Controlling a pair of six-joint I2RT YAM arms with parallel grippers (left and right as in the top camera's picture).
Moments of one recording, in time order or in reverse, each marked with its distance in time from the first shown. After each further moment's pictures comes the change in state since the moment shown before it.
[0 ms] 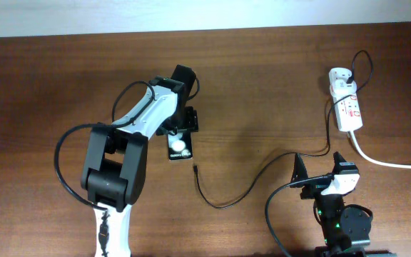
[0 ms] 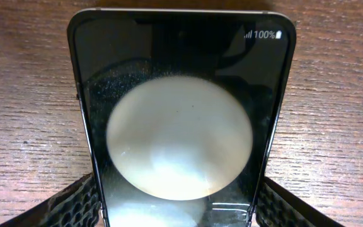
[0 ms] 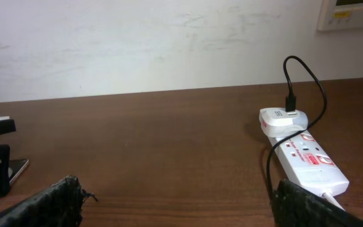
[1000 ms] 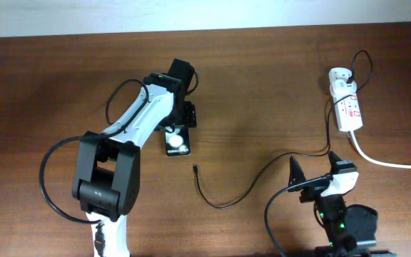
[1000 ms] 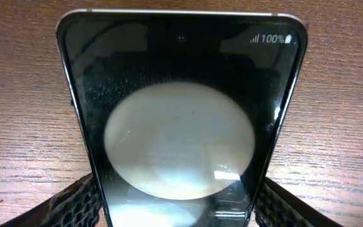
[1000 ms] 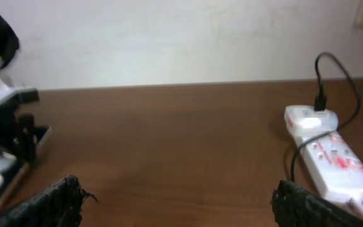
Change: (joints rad) left arm 0.000 -0.092 -0.003 -0.023 -0.038 0.011; right arm 0.000 0.027 0.101 -0.091 -0.105 0.000
